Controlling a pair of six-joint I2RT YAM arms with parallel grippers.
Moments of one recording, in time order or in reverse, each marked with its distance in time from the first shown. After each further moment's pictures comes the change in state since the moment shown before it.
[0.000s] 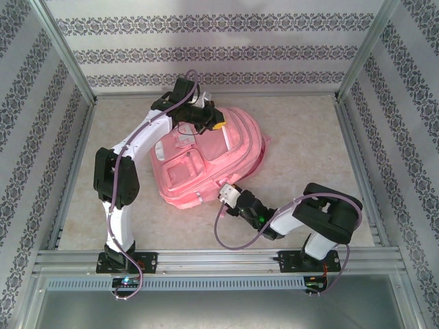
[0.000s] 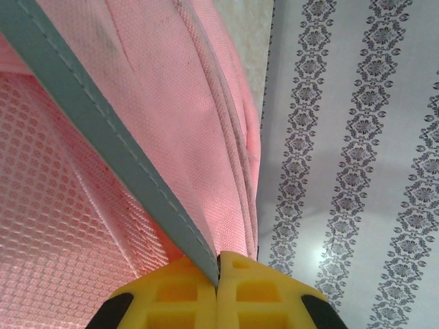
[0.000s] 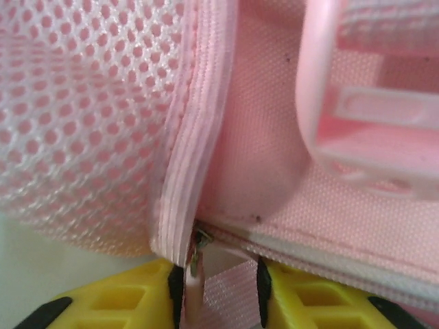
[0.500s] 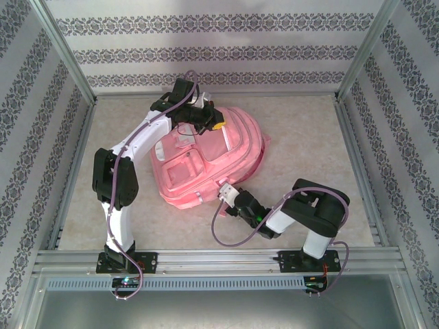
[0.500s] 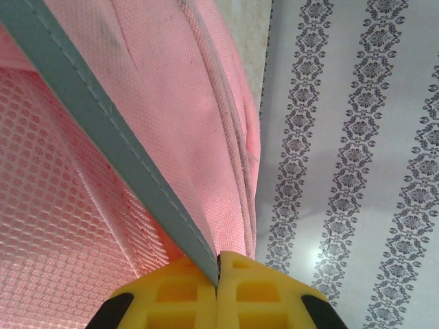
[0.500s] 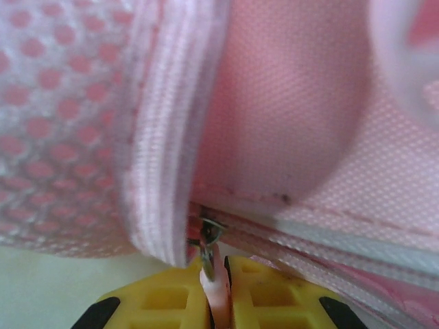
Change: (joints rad) left arm 0.000 -0.015 -0.024 0.016 0.000 -0.015; right arm -0.021 0.098 0.016 0.046 0.003 0.052
